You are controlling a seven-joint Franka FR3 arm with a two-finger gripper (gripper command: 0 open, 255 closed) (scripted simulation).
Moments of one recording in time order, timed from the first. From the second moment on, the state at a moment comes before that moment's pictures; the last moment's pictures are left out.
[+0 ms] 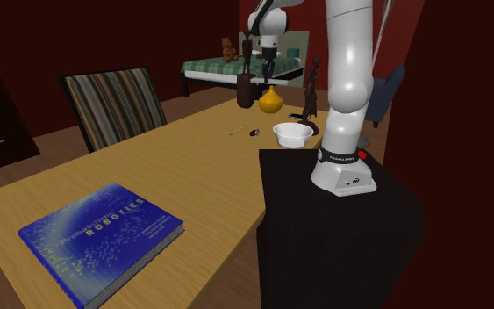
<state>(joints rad) -0.53 0.25 -0.79 -1.88 0.20 2.07 -1.00</state>
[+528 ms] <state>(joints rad) -0.55 0.31 -0.77 -1.93 0.25 2.16 -1.03</state>
